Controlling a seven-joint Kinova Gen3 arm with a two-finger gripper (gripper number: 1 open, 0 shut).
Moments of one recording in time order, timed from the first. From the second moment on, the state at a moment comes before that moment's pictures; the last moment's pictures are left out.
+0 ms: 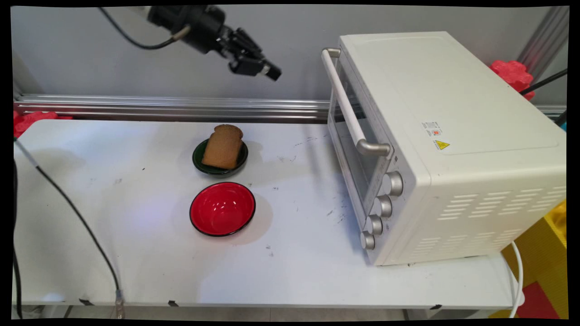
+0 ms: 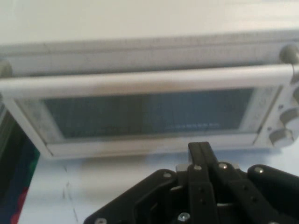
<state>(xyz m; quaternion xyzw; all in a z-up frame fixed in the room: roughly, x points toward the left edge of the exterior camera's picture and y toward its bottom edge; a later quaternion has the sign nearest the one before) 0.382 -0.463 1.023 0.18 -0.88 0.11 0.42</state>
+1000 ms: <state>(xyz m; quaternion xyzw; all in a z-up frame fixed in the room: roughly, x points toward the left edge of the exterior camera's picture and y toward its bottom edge) 0.296 -0.517 1.030 0.16 -0.89 0.11 0.41</state>
